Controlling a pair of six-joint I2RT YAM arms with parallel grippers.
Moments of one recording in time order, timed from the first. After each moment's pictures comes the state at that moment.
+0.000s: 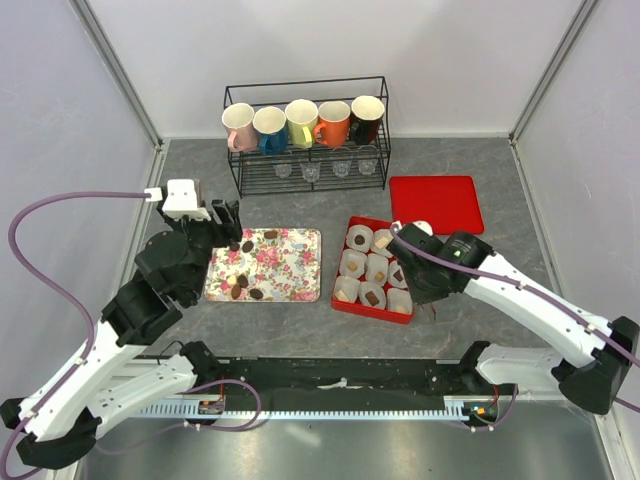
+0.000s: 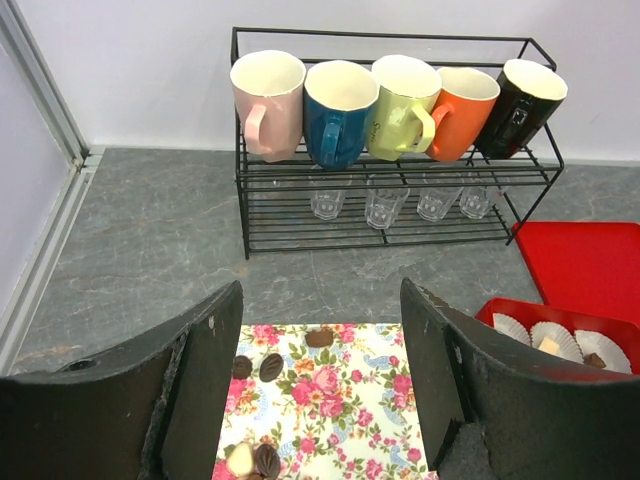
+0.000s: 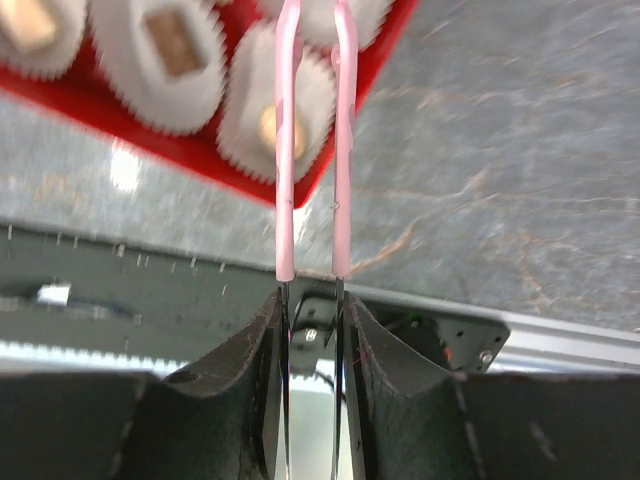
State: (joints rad) left arm -0.80 0.70 1.02 -0.36 -0.74 -0.13; right arm 0.84 1.18 1.14 -1.29 0.23 0.57
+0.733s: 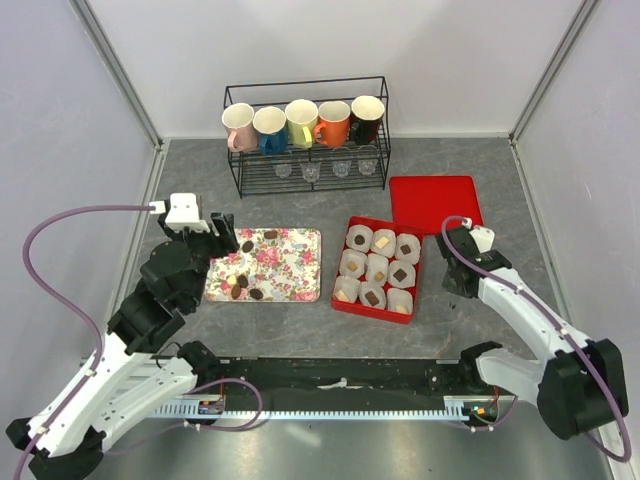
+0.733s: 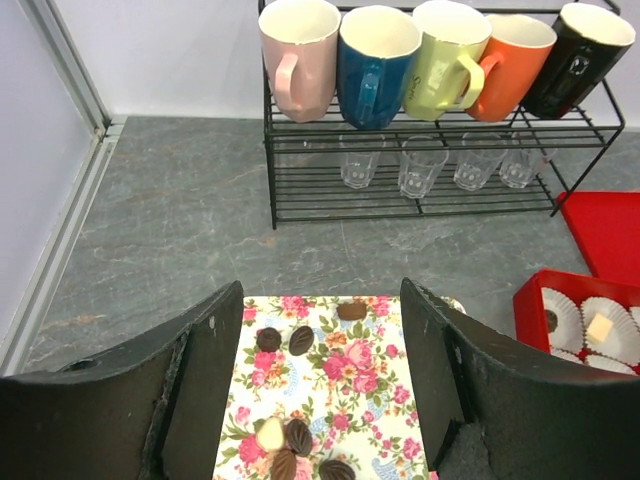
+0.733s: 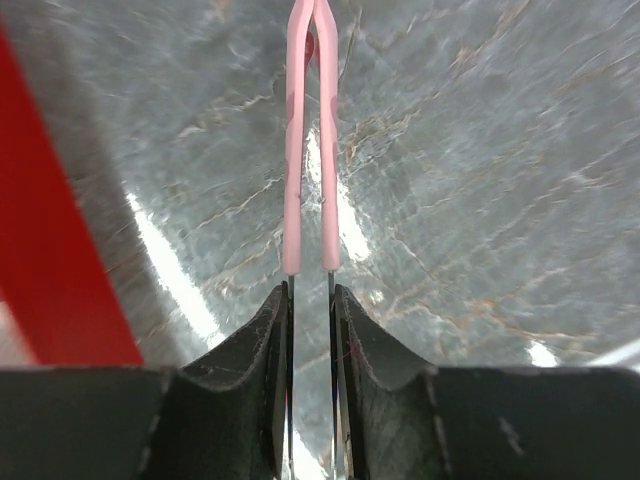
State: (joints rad) left arm -0.71 0.60 0.87 -0.36 -0.68 -0.12; right arm 0.34 1.07 0.71 -0.83 0.46 0.65
